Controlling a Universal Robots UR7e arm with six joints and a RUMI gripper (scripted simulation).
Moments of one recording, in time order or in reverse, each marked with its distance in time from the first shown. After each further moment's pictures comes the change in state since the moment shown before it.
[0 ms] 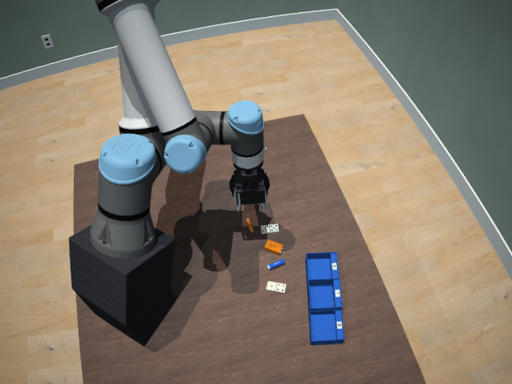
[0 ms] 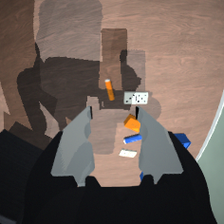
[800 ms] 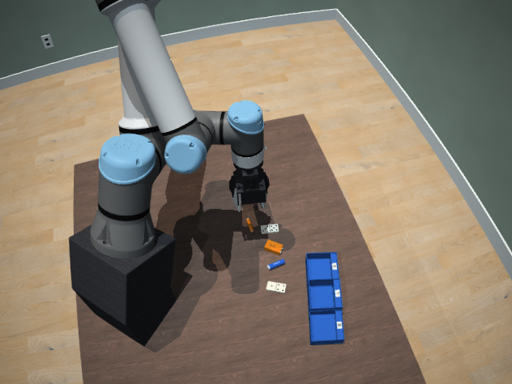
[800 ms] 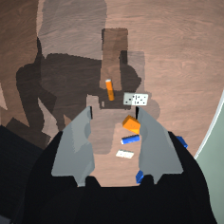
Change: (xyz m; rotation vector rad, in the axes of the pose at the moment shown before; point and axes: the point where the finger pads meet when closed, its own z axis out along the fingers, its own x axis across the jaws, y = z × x) arm -0.001 0.000 0.000 0.000 0.000 -0.049
